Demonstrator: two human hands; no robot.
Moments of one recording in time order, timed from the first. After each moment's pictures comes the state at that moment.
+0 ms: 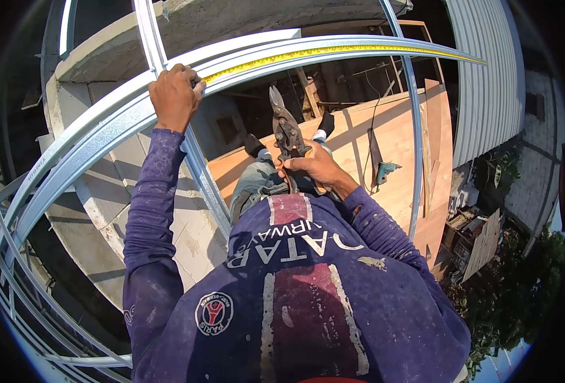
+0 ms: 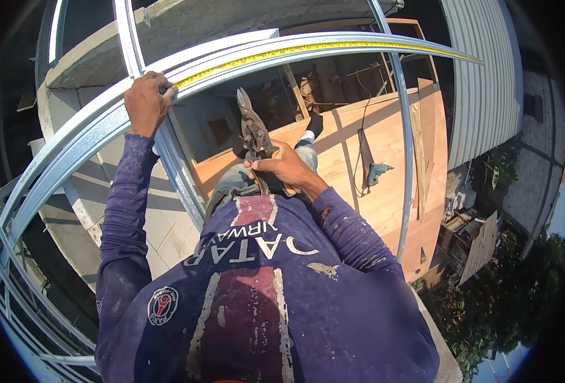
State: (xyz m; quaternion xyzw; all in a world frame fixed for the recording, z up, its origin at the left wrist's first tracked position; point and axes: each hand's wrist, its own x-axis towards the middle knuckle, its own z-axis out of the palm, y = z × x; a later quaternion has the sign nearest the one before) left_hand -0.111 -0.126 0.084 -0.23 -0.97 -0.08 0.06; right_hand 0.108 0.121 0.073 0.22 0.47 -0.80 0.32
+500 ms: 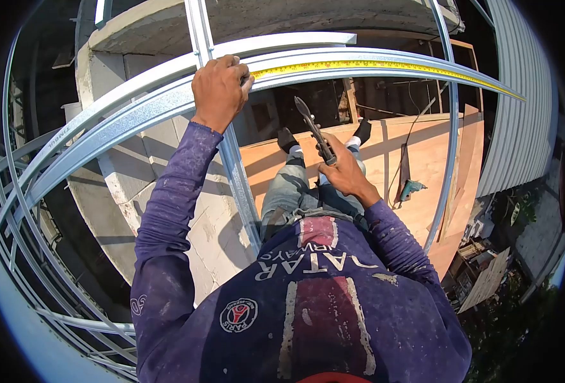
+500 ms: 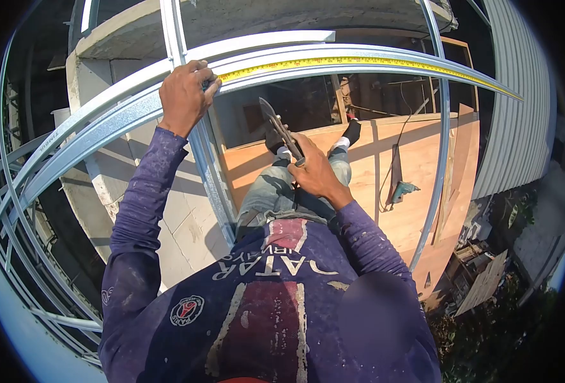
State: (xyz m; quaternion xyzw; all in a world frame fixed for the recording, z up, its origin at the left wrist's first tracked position) left_hand -0.106 -0.133 0.092 -0.25 -0.97 -0.06 0.05; right_hand 0.090 0.111 0.040 0.04 0.80 -0.56 0.22
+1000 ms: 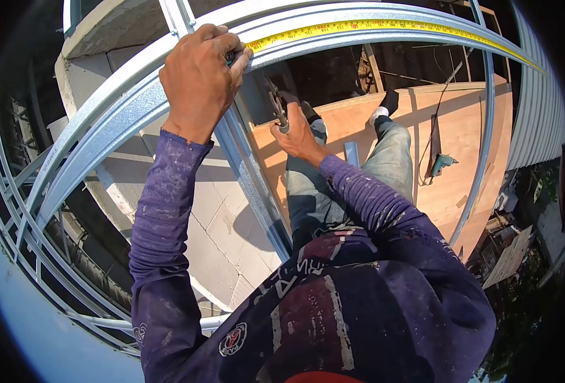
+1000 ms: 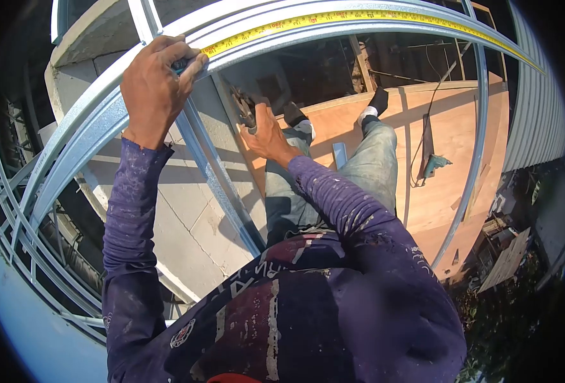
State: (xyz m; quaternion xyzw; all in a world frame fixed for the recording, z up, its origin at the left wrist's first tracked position) left_hand -0.108 -0.140 0.096 -0.30 -0.95 -0.07 0.04; right_hand 0.068 -0.044 -0.102 0.08 0.78 -0.61 0.12
